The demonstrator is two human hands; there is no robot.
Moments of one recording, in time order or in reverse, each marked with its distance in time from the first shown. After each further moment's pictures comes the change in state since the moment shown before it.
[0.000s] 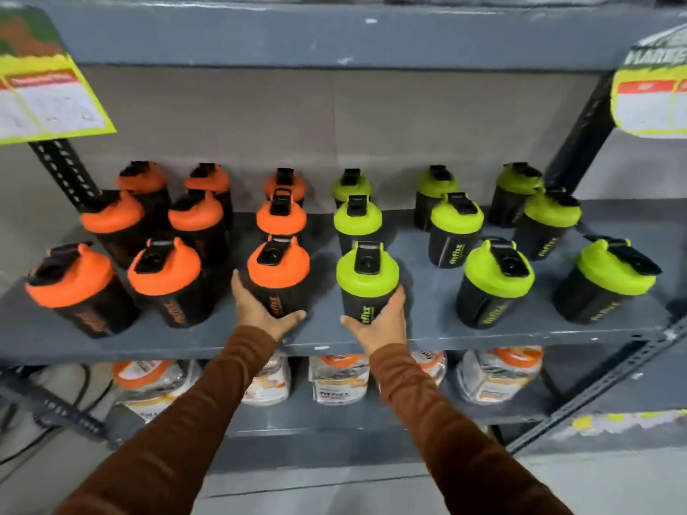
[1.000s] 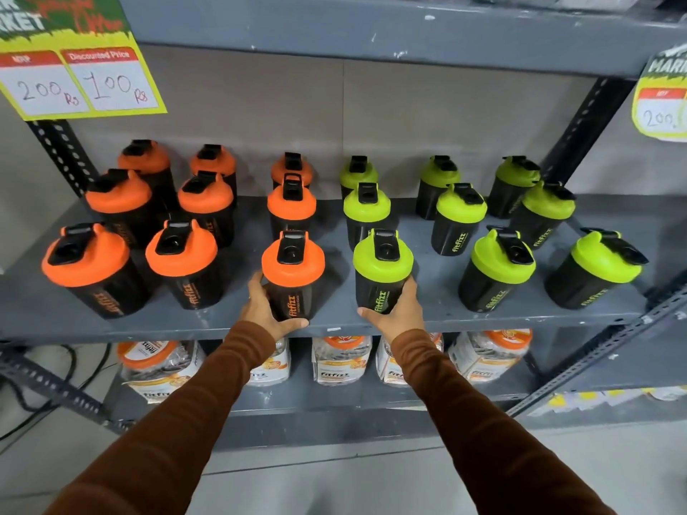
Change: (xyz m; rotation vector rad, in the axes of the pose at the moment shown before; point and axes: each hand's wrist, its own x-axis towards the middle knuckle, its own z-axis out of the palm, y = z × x) left_hand -0.008 -0.018 -0.025 -0.086 -0.323 0.013; right_hand -0.008 0.000 -0.013 -0.130 -0.028 -0.002
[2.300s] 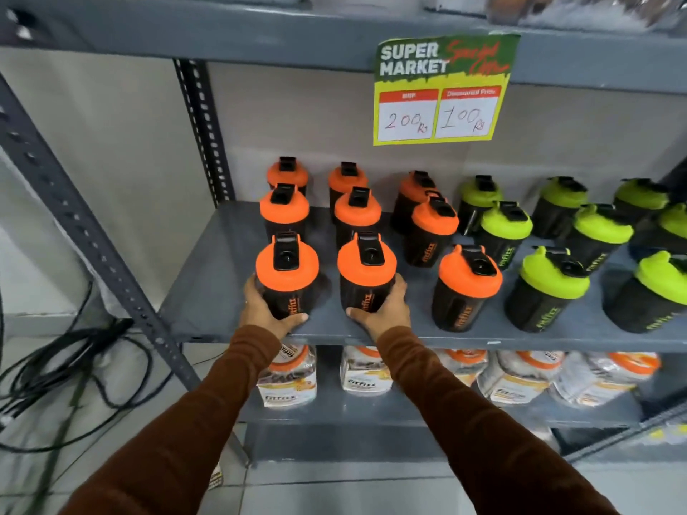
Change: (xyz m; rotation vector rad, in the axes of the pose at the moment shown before) left_hand 0.035 -0.122 -0.228 -0.100 0.265 -0.051; right_hand -0.062 -0.120 0.241 0.056 -0.063 0.012
